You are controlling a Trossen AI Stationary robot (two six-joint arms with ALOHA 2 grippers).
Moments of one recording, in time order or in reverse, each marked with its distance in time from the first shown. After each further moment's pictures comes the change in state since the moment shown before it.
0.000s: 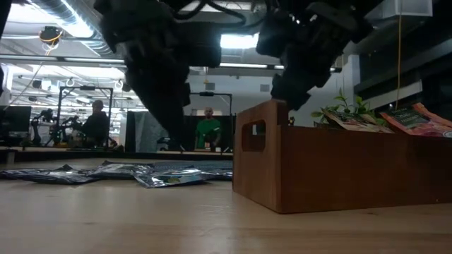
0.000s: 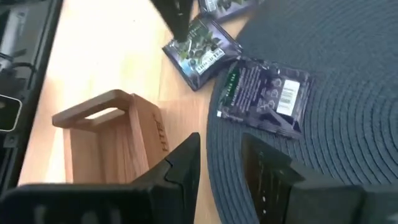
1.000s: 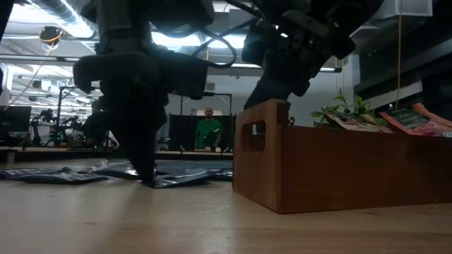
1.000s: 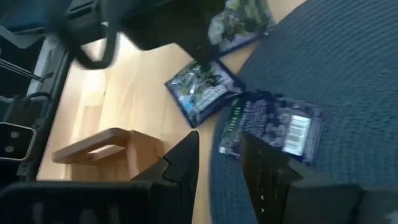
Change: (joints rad) left arm -0.051 0.091 0.005 -0.133 -0.069 -0.138; right arm -0.049 0.086 0.000 0.184 -0.100 0.025
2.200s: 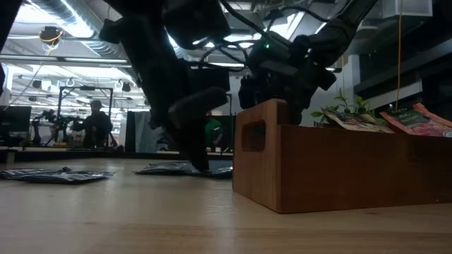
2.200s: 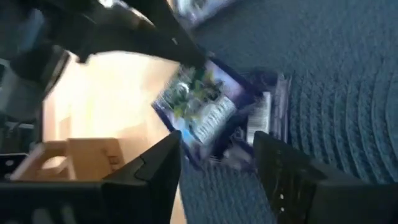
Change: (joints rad) left arm 0.063 0.031 -0.007 0.194 -0.330 -0.129; right arm -0.183 0.123 0.002 -0.018 -0.192 0.129
